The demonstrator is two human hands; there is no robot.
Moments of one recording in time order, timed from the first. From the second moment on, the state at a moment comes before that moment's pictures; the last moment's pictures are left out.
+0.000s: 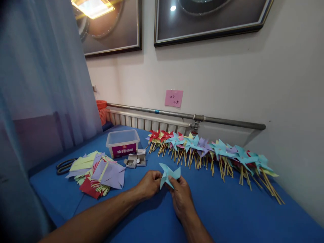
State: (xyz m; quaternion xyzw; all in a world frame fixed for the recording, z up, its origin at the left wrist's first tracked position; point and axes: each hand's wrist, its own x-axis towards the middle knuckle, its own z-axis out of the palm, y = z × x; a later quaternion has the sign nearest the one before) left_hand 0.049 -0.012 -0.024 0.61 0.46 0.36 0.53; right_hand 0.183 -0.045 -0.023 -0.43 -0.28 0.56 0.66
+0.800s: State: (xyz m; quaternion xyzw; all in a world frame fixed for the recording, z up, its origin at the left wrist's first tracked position) left_hand 0.048 -0.013 -0.022 0.63 0.44 0.37 0.52; right_hand 0.182 -0.047 -0.024 -0.41 -0.29 0.56 0.66
